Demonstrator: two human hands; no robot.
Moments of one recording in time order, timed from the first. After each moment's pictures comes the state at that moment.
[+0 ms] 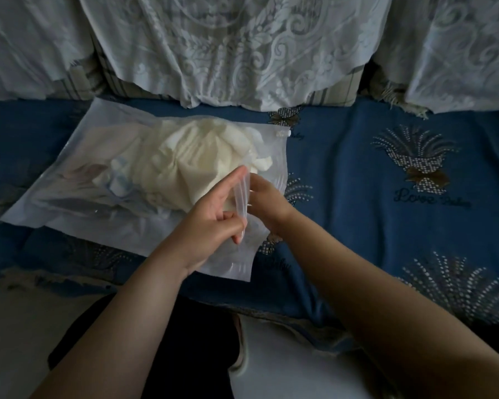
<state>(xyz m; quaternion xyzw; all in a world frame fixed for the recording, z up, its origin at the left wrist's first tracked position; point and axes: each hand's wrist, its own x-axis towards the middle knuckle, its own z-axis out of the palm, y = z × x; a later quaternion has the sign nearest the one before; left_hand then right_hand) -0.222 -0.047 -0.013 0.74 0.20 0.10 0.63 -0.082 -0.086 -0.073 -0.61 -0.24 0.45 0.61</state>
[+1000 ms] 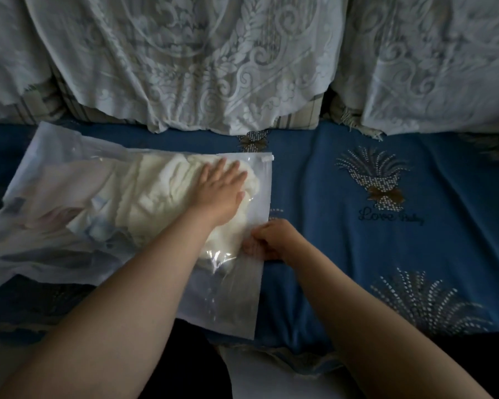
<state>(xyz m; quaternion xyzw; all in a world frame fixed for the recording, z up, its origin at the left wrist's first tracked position) -0.080 0.014 -0.057 0.98 0.18 -0.06 -0.05 -0.034 -0.132 -0.103 -0.71 -0.03 0.47 0.52</state>
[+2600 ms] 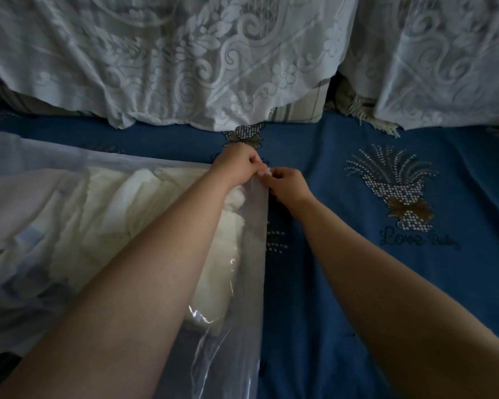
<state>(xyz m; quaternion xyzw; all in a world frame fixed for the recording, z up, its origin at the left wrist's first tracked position) 0.068 0.062 -0.086 0.93 0.21 0.02 0.31 0.106 -0.065 -0.118 -0.77 -0.14 0.25 0.57</state>
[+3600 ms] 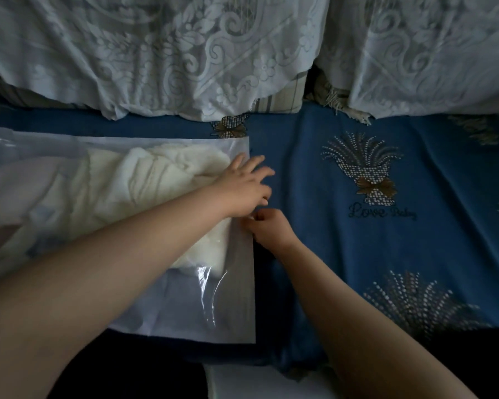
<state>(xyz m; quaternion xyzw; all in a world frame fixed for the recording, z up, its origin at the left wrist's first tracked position) 0.005 -0.008 -0.077 0.99 -0.10 -0.07 -0.10 -0.002 -0.130 -0.120 -0.79 -0.14 0.29 0.52</state>
